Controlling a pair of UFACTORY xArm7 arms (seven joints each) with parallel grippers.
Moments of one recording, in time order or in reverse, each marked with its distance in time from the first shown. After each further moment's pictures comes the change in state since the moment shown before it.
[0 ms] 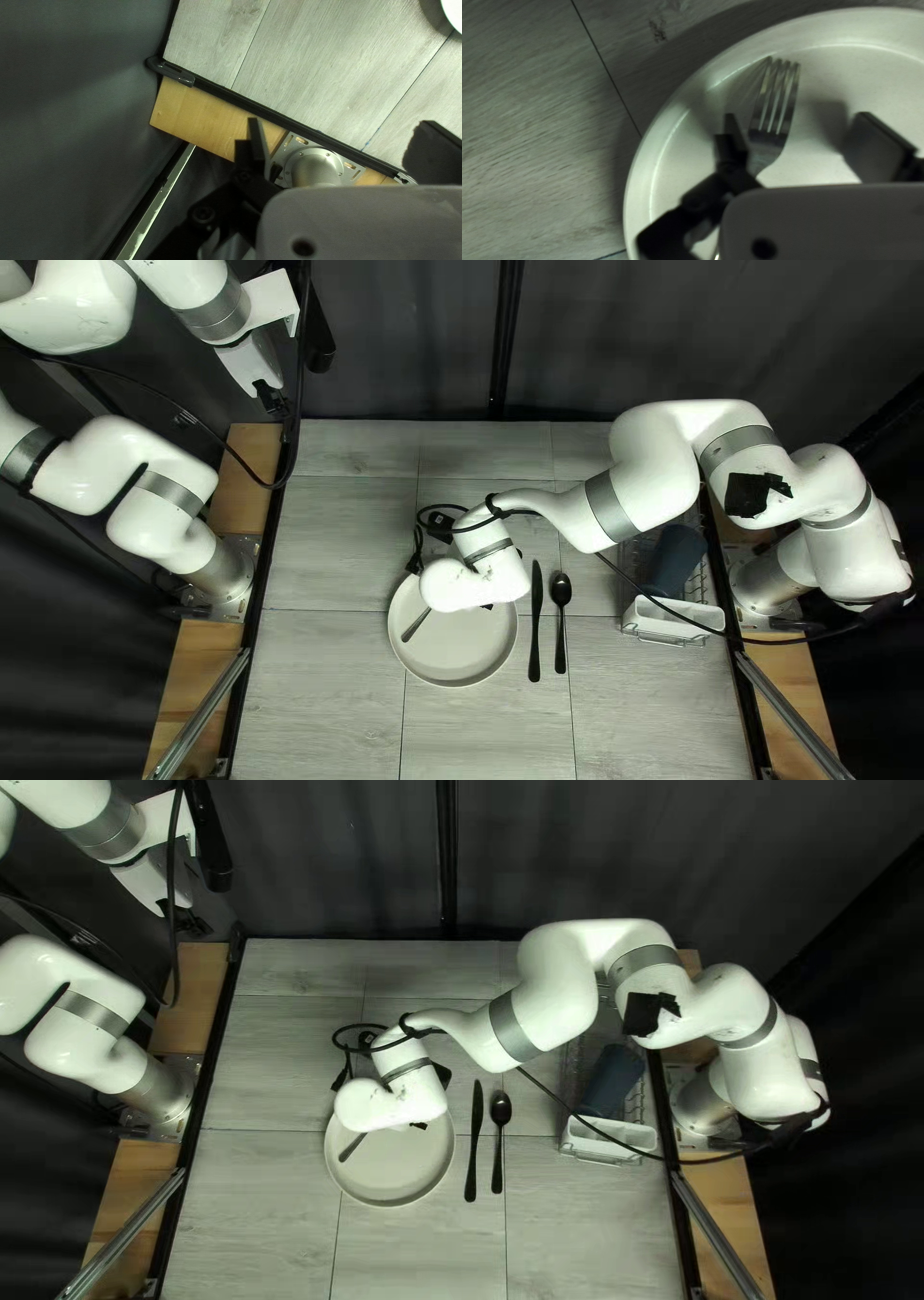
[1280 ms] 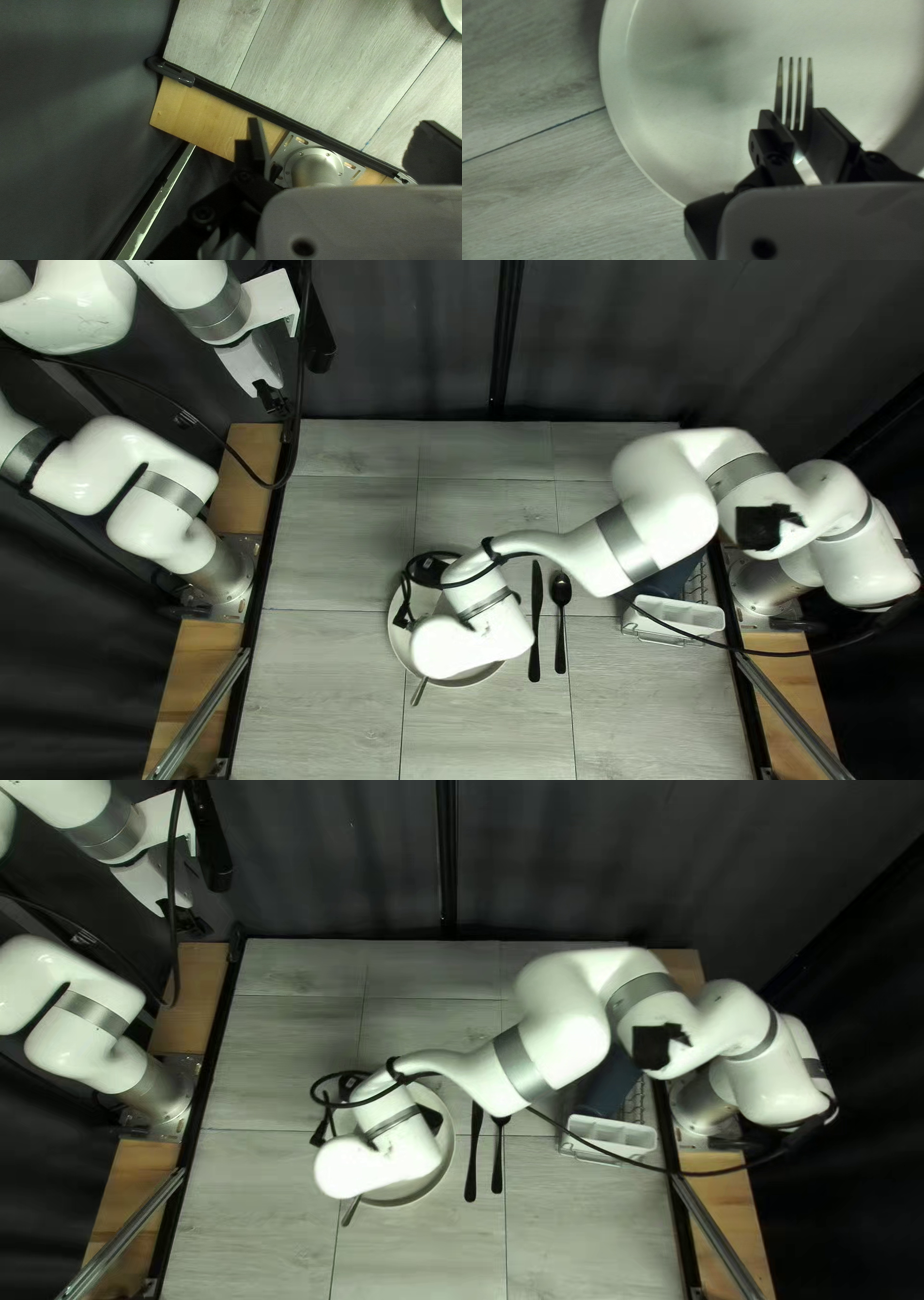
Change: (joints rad) left arm 0.000 0.000 0.000 0.000 0.000 0.000 0.000; right arm 0.147 0.090 0.049 0.259 0.018 0.186 0.019
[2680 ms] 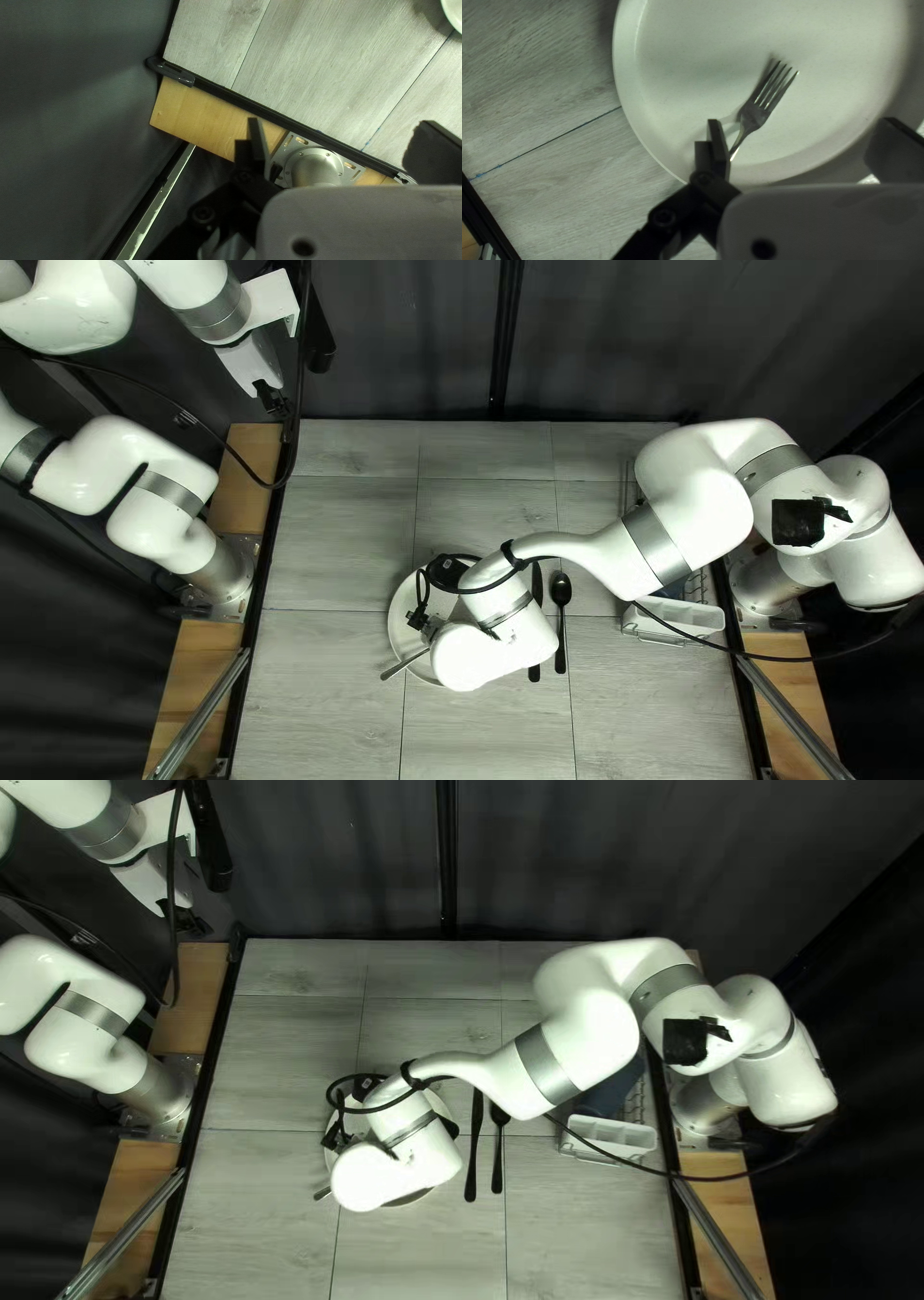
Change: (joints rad) left arm 0.000 0.000 0.000 0.000 0.000 0.000 0.000; right arm 0.018 -0.186 -0.025 -0.223 -0.038 -0.074 0.176
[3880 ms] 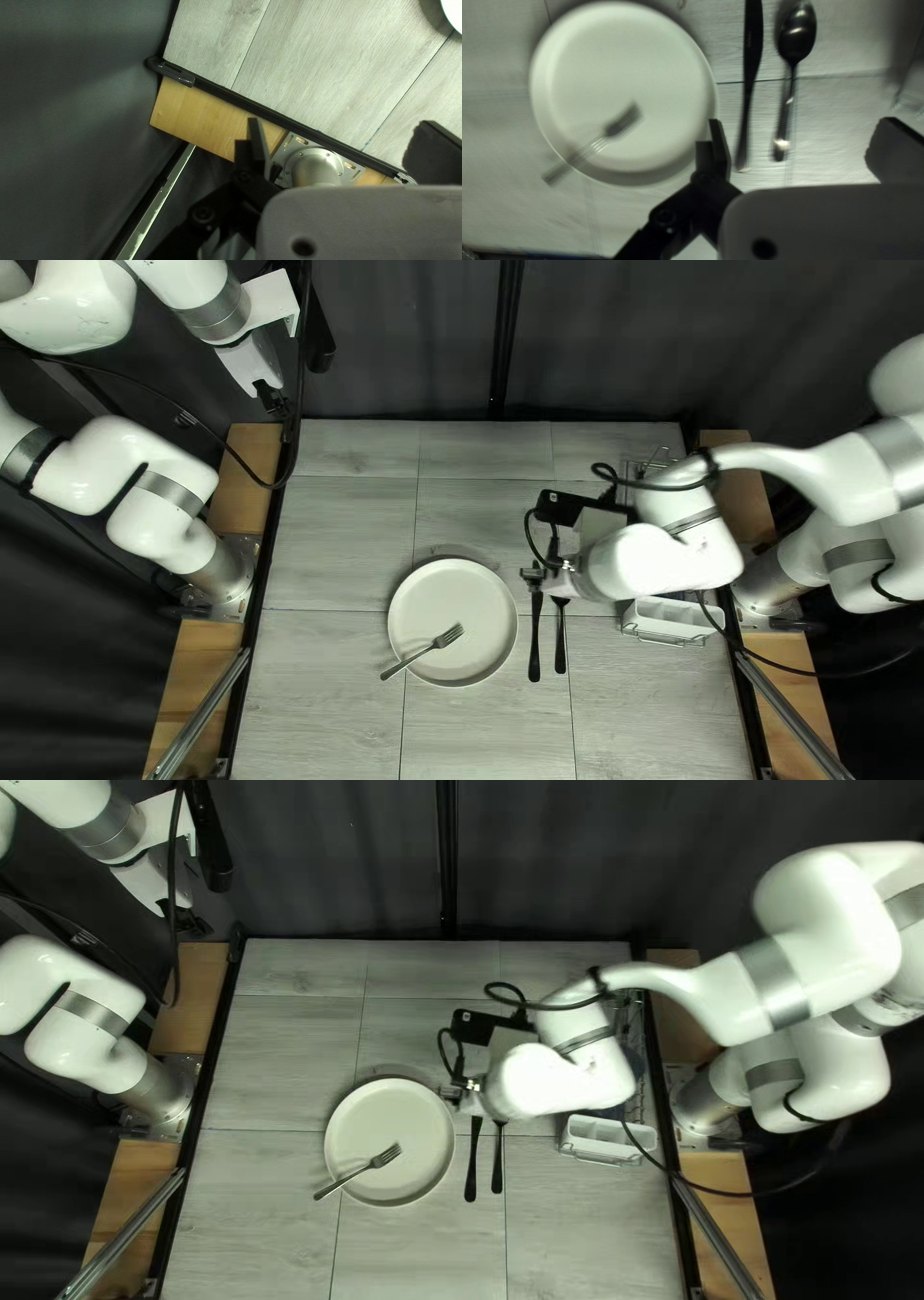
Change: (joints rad) left arm 0.000 0.000 0.000 0.000 0.000 0.000 0.000; right arm -0.089 -0.916 -0.057 -0.910 0.330 -0.222 -0.834
